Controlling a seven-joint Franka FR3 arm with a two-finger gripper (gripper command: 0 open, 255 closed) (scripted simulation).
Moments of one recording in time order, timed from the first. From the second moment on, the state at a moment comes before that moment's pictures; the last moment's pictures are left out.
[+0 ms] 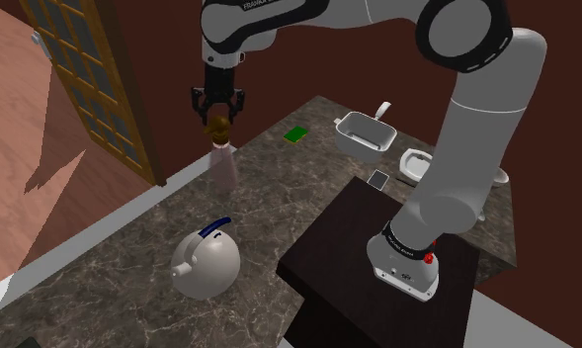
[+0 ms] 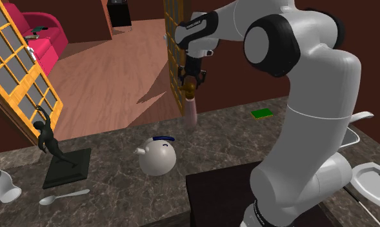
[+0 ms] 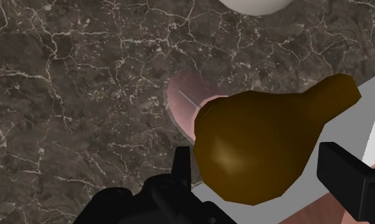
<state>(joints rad) 0.06 0.28 0.14 -1.77 0.15 2.01 0.55</state>
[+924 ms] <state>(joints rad) -0.04 0.19 0.07 -1.80 0.16 1.93 0.39</state>
